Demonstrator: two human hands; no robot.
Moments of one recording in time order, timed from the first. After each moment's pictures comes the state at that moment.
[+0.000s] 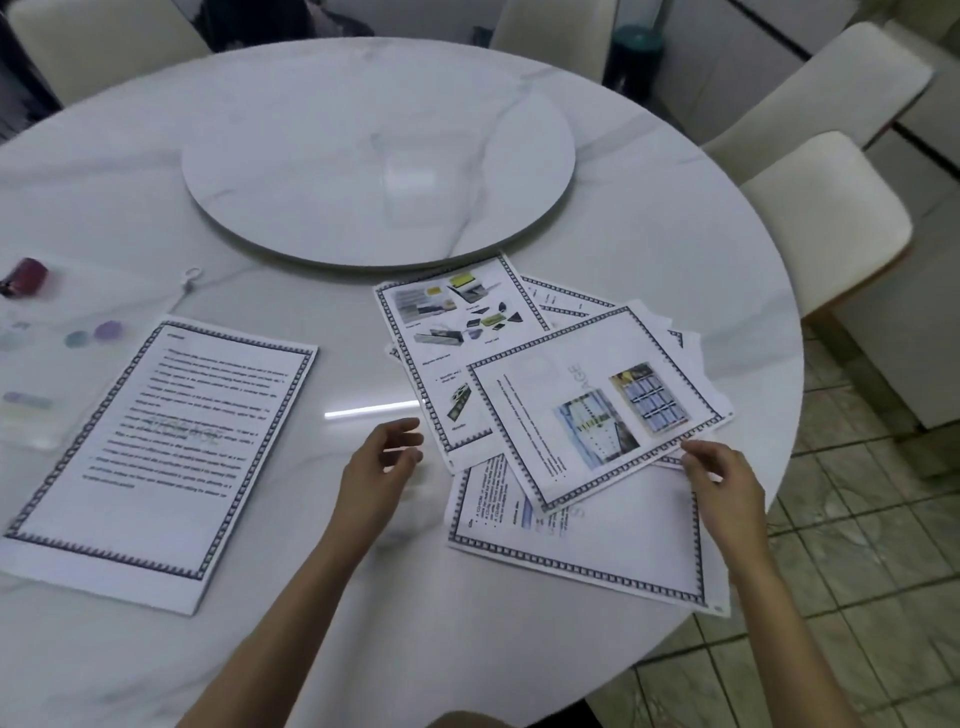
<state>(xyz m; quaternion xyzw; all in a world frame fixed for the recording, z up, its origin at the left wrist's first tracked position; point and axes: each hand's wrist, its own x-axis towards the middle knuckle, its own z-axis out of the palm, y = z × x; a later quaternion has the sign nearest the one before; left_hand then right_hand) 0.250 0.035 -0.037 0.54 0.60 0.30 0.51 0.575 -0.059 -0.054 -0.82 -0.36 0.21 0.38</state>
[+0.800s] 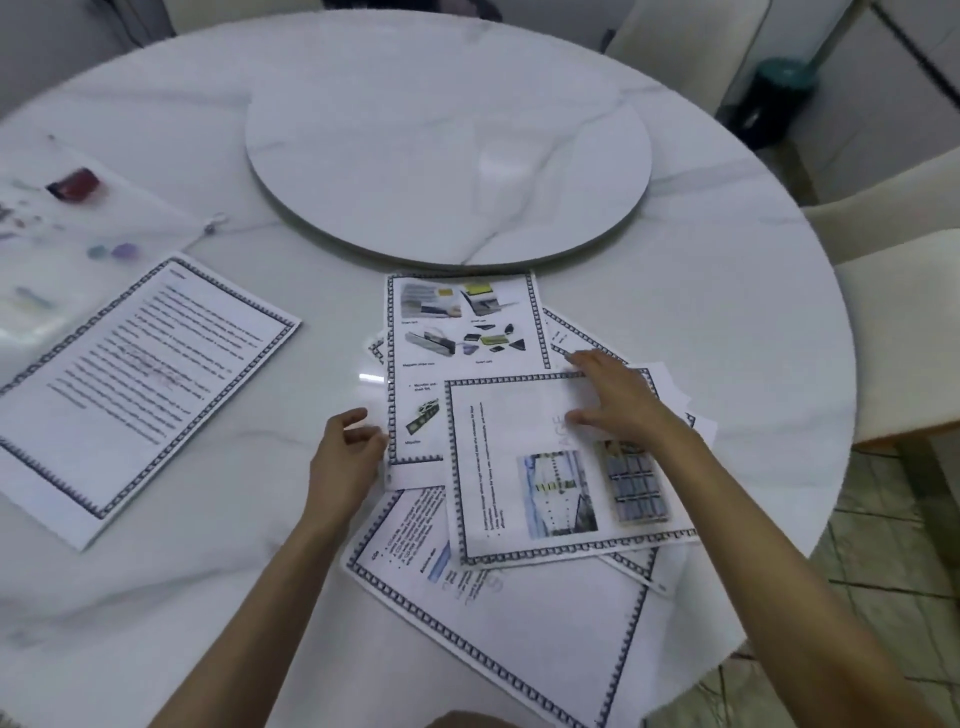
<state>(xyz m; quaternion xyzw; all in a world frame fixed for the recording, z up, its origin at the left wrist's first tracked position) 0.323 0.056 -0.062 0.32 0.72 0.40 0.46 0.617 0.154 -0.048 -0.59 -0.78 0.22 -0.01</state>
